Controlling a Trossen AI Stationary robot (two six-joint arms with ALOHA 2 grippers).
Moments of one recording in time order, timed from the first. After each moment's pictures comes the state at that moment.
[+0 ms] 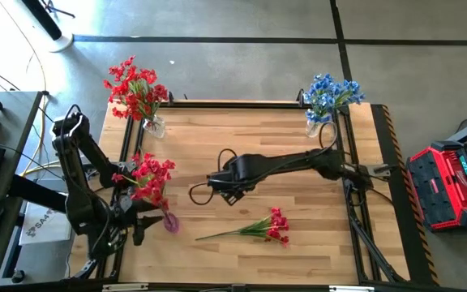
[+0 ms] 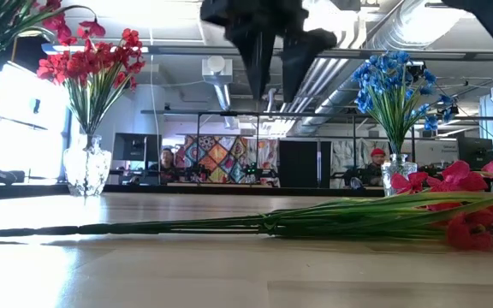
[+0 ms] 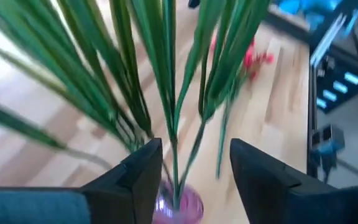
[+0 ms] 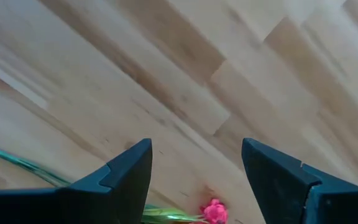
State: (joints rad) left arm -1.24 1.24 0.89 -1.07 -1.02 -1.75; right arm 0.16 2.28 2.31 -1.57 0.18 1.00
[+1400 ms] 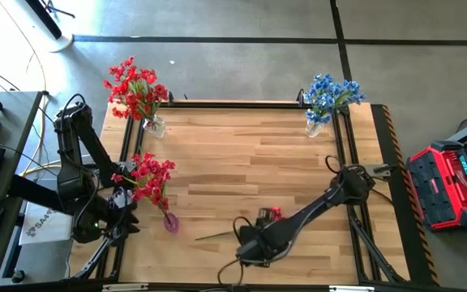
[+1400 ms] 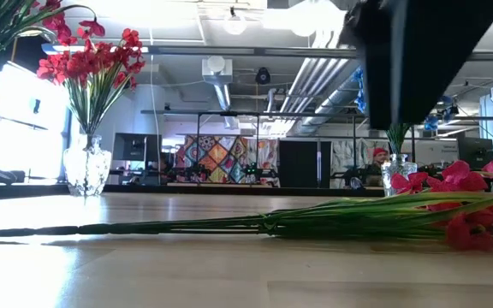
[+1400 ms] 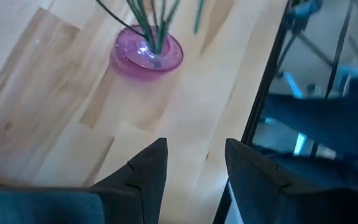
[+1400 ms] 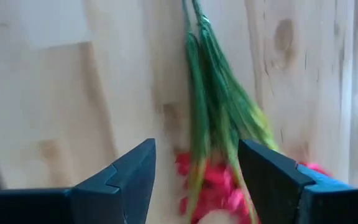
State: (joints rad) left arm -1.24 0.99 0.89 -1.03 -0.42 -1.65; right arm 0.56 2.19 1.90 -1.21 0.17 0.71
